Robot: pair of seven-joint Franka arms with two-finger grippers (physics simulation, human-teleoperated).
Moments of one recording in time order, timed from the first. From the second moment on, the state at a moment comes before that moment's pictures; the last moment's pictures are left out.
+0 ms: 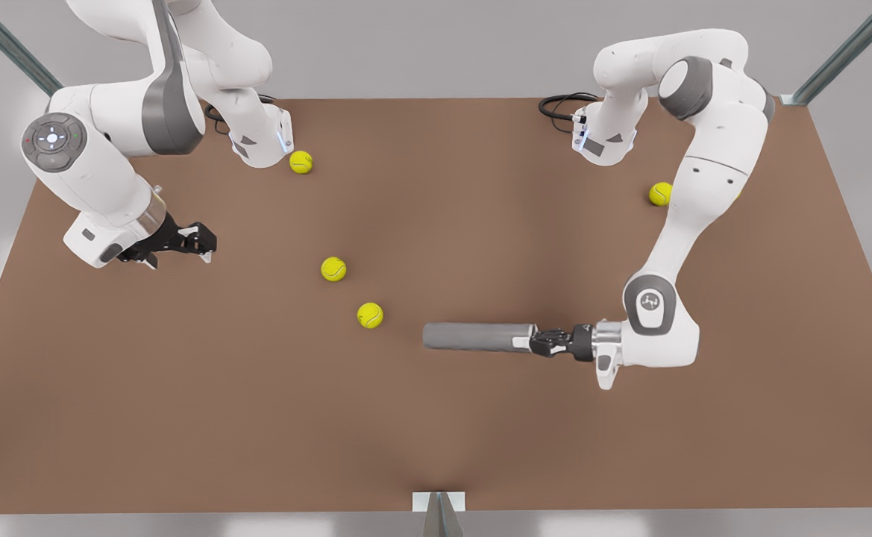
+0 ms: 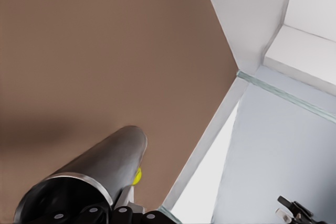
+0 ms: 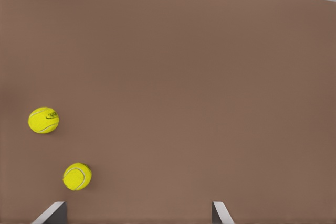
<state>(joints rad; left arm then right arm) 0.18 0.77 -0.51 -1.49 -0.94 2.04 -0.08 0.05 0.05 0.12 -1.58 -0.06 1.65 0.03</state>
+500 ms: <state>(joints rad) 0.22 0.68 -0.50 -1.51 -0.74 2.04 -0.12 0.05 0.05 0.12 -1.58 -0.06 1.65 0.03</state>
